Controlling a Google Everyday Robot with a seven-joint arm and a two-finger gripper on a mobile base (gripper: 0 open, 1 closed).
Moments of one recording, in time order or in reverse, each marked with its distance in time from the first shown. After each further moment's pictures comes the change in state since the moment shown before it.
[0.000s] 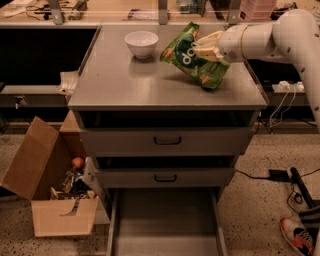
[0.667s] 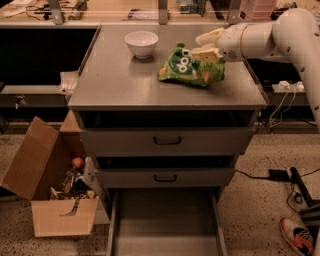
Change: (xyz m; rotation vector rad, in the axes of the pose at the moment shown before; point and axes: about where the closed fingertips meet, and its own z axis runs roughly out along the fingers) arm 0.000 0.000 0.000 0.000 0.000 0.000
